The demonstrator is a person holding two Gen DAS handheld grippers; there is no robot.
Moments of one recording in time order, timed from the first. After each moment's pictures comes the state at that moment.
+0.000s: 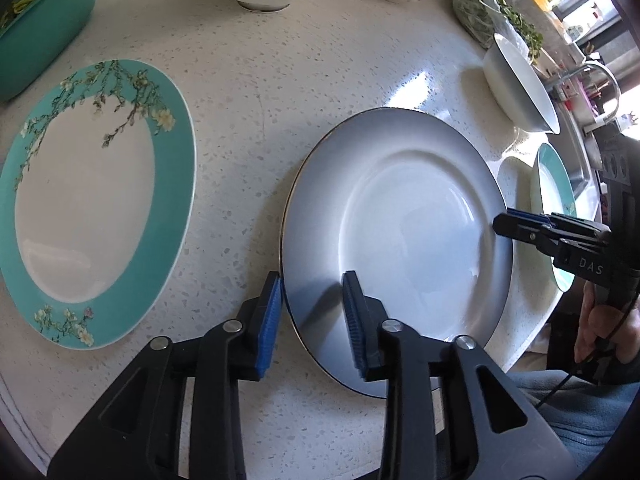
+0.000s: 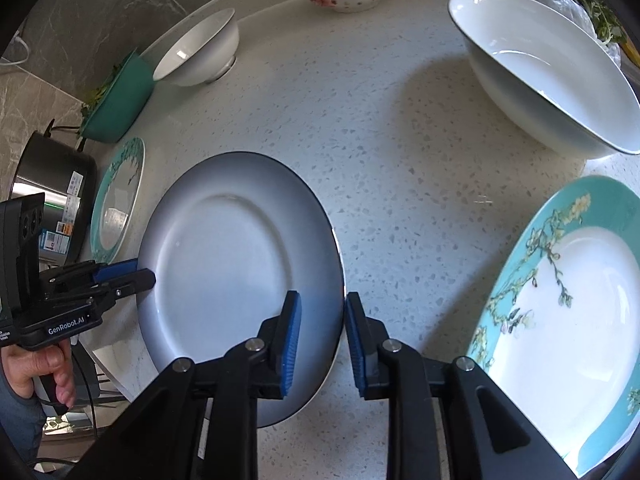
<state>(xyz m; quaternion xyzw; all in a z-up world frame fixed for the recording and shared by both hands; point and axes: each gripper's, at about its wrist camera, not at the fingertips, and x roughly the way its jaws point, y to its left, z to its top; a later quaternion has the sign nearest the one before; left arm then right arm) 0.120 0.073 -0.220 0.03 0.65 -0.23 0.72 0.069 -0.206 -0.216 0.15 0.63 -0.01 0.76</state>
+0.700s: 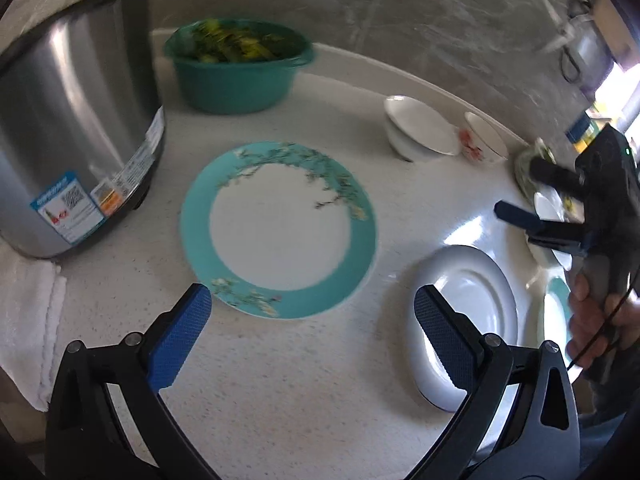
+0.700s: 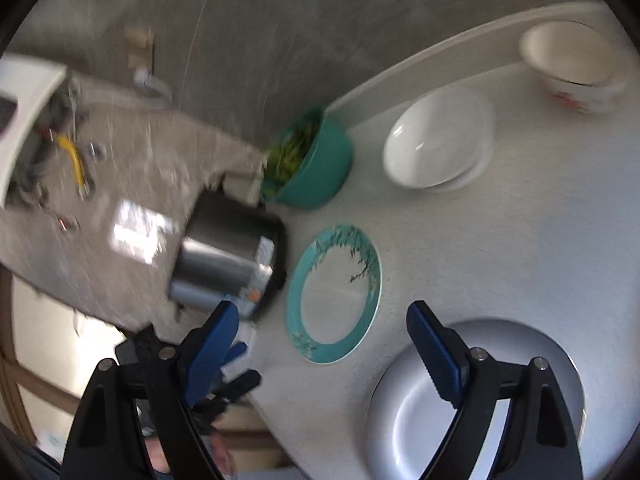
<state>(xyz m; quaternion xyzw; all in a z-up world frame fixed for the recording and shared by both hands) 0.088 0.212 -0.137 -0.10 0.51 -0.06 0.85 0.181 -0.130 -0.164 0.28 0.51 0.25 0.78</state>
